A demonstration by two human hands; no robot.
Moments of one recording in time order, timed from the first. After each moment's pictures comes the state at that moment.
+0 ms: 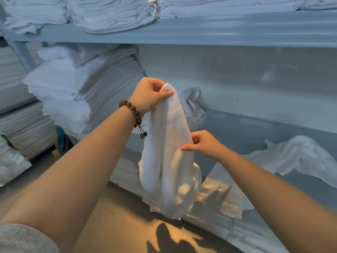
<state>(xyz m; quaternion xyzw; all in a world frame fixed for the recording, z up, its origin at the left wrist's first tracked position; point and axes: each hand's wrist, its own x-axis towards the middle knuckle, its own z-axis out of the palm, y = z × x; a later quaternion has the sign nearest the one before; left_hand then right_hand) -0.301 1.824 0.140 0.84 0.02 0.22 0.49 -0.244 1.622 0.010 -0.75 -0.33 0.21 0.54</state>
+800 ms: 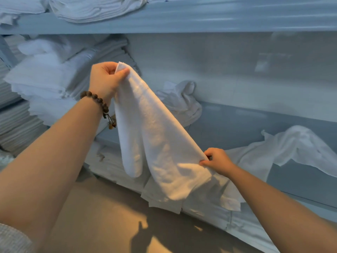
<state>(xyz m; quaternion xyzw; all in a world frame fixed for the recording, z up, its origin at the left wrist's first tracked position) -0.295 1.910 0.143 0.80 0.08 0.36 0.47 -0.228 1.576 -0.076 -0.92 -0.23 0.12 0.30</state>
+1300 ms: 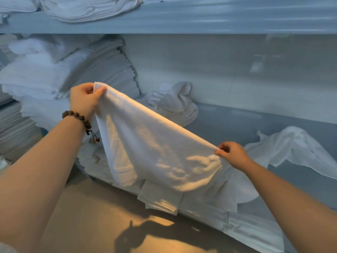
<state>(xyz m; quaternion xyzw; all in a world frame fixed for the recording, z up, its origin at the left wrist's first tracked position) -0.307 1.959 0.093 0.78 0.15 0.38 0.47 -0.198 1.526 -0.062 -0.91 -0.16 0.05 0.37</state>
